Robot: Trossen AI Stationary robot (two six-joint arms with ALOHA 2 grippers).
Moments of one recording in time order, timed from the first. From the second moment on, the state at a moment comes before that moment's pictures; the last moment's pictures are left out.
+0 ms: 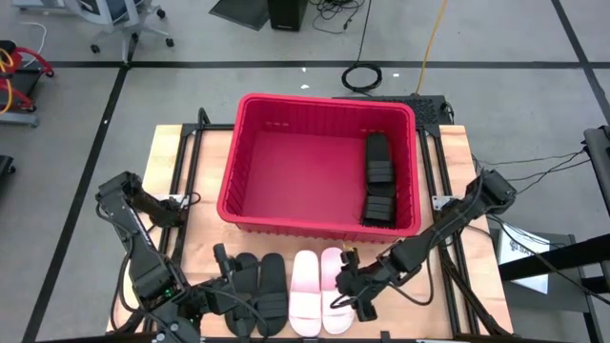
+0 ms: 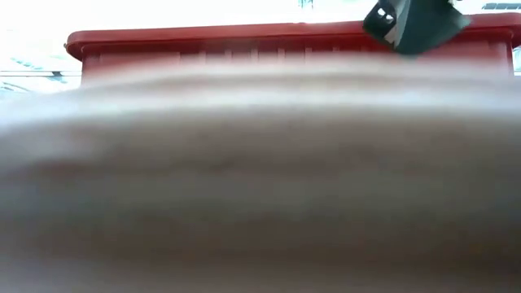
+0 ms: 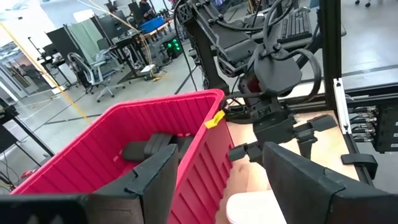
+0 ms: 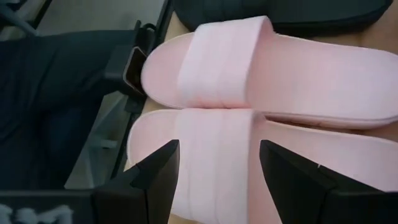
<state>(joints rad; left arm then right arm) -0.92 1.66 1.64 -0.57 -1.21 -0.26 0.61 1.69 1.12 -0.28 0.08 0.44</state>
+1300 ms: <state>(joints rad) -0.92 1.66 1.64 -0.57 -1.21 -0.26 0.50 1.70 1.12 -0.48 0.46 0.47</state>
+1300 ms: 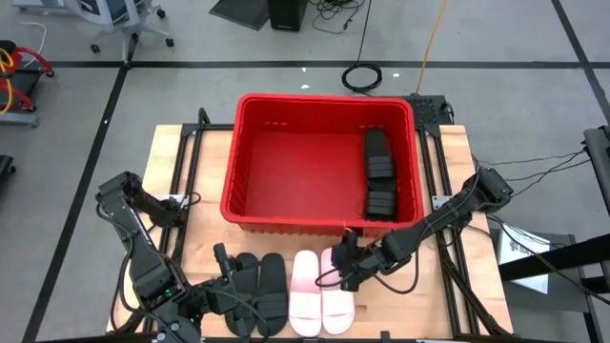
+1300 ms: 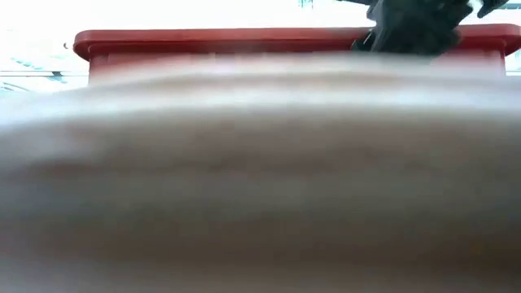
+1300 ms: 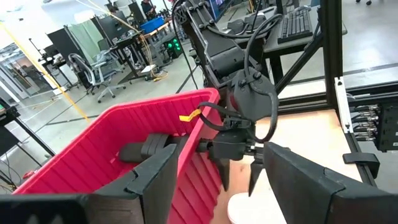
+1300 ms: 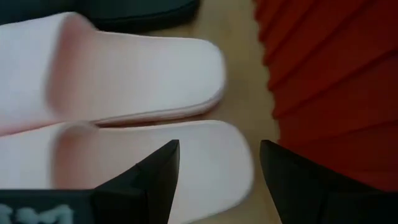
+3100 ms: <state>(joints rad) -0.92 1.66 1.64 -0.57 -1.21 -0.26 0.68 1.67 1.27 -0.37 0.55 0.31</state>
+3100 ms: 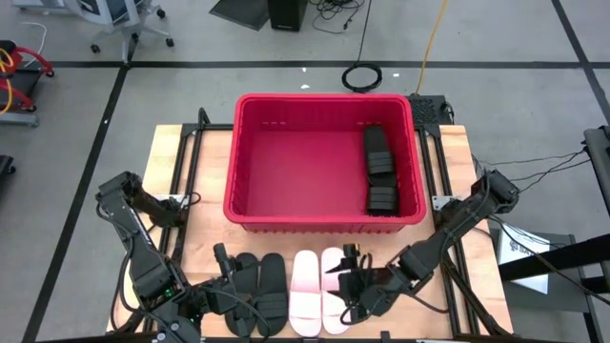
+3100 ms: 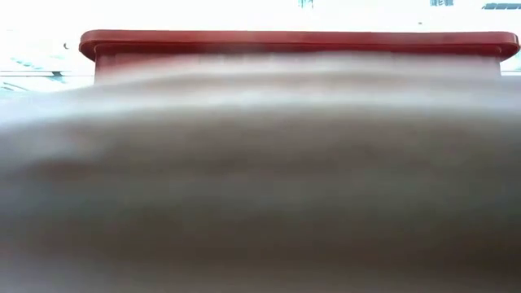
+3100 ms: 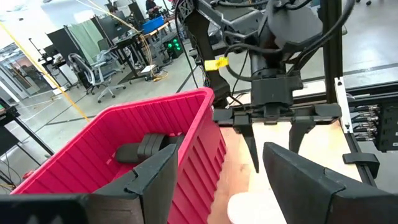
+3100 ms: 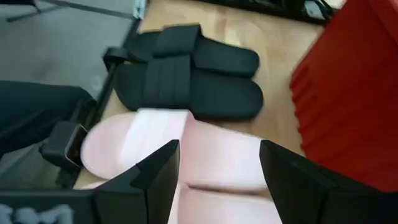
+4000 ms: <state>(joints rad) -0.93 1.66 1.64 -0.57 -1.20 -0.25 0.67 1.74 1.31 -0.23 0.18 0.21</state>
